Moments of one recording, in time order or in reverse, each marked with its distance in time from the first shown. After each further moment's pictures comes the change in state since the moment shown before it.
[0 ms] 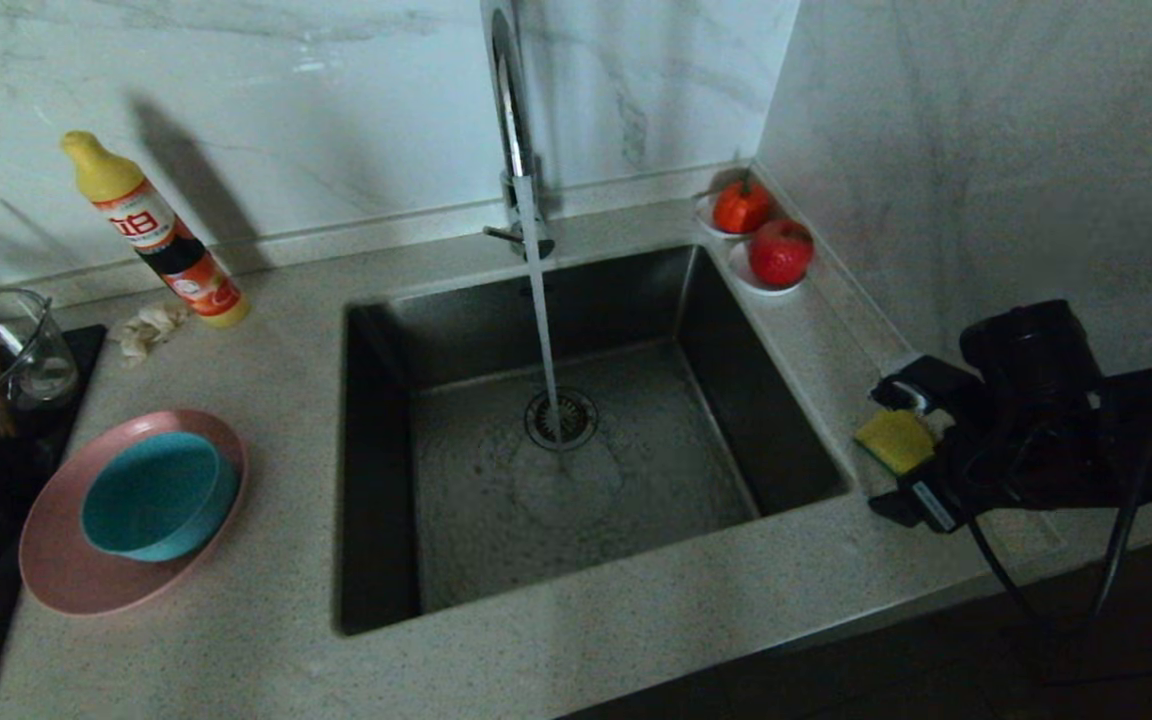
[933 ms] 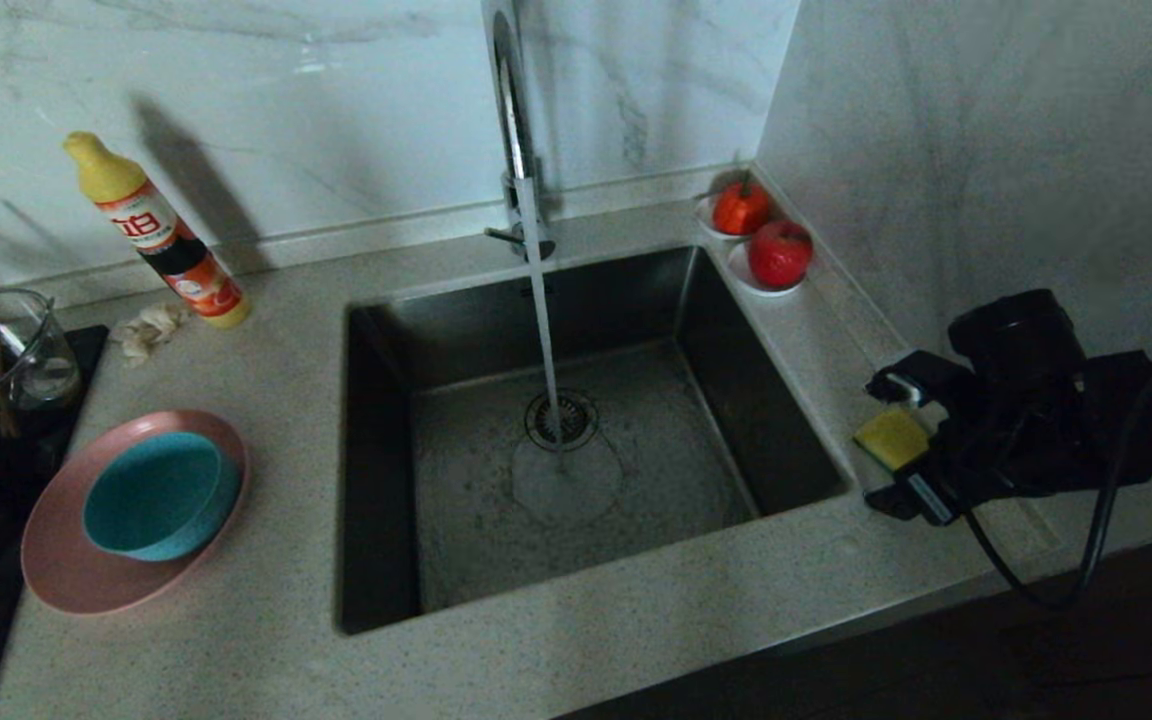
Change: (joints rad) left arm 0.001 0.000 0.000 0.000 0.000 0.000; right arm -0.023 0.034 -0.057 0.119 0.028 0.008
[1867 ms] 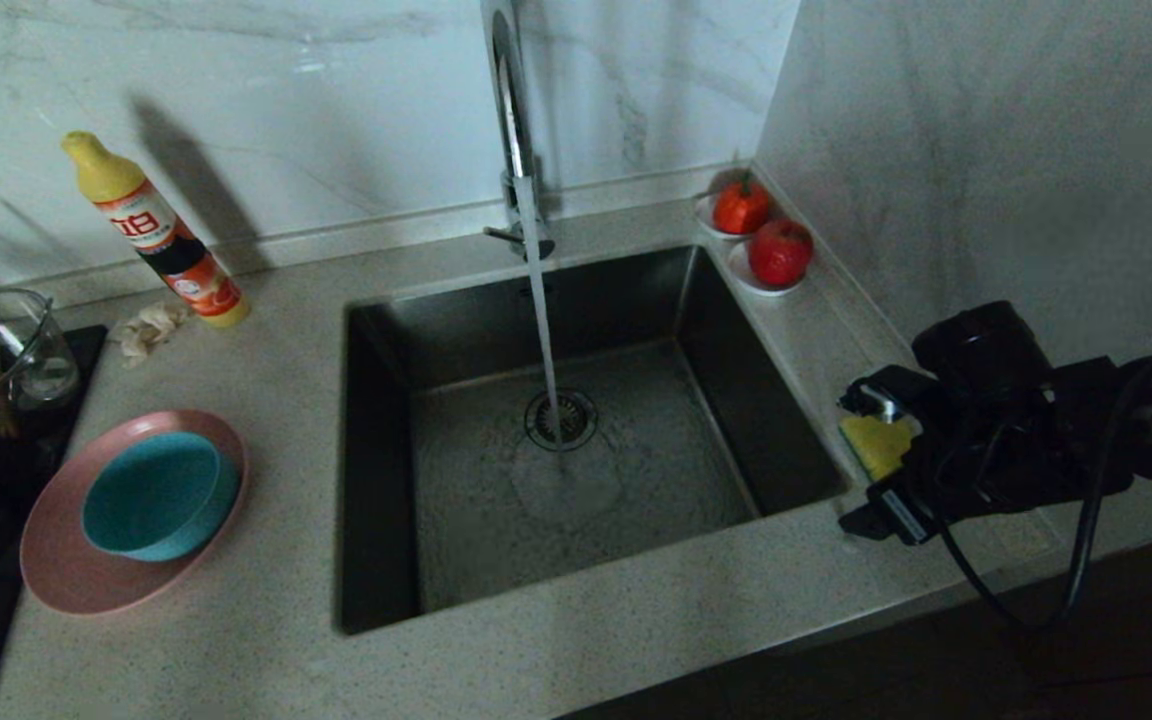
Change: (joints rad) left arm 0.000 0.000 0.000 0.000 0.000 0.000; right arm 0.091 0.000 -0.035 0.059 0.032 0.092
